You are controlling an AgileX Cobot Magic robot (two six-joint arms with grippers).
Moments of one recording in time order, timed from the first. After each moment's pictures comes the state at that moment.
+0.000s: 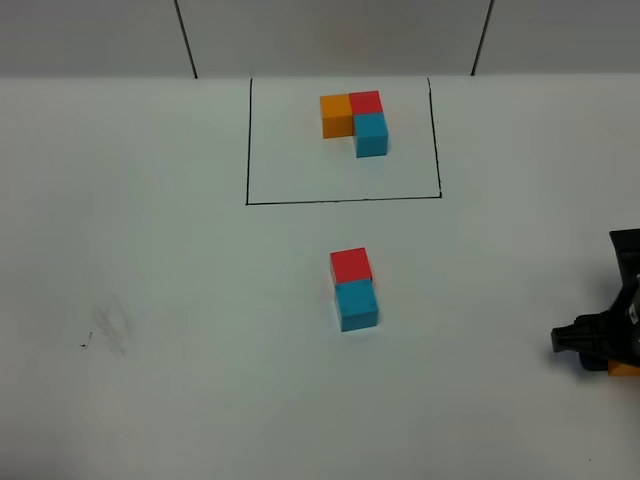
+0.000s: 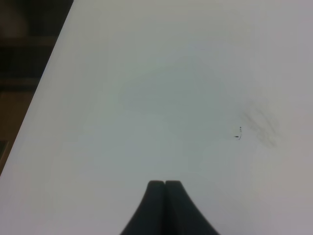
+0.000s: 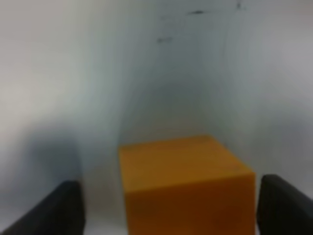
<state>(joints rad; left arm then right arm) 0.03 0.01 -0.51 0.16 1.06 -0.01 0.22 1.66 -0.58 -0.48 0.45 0.67</state>
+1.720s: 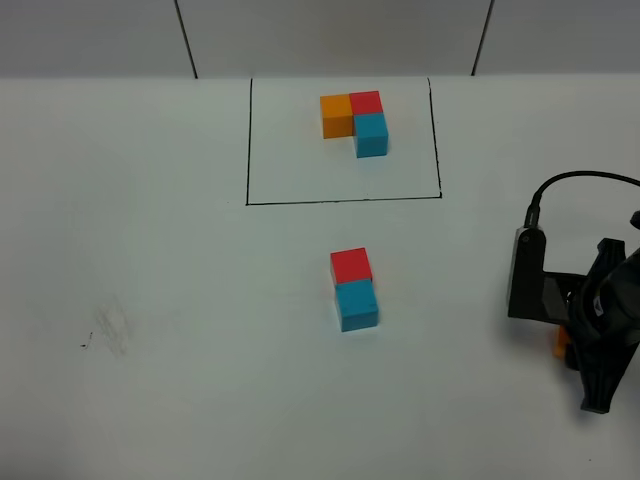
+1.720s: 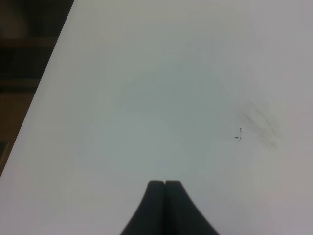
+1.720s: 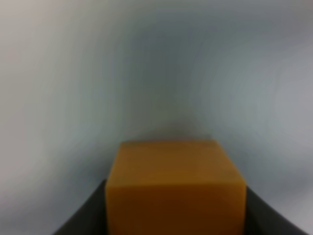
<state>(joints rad) 0.03 0.01 -0.51 0.16 1.06 -0.01 0.32 1.65 -0.61 -0.38 0.38 -0.63</state>
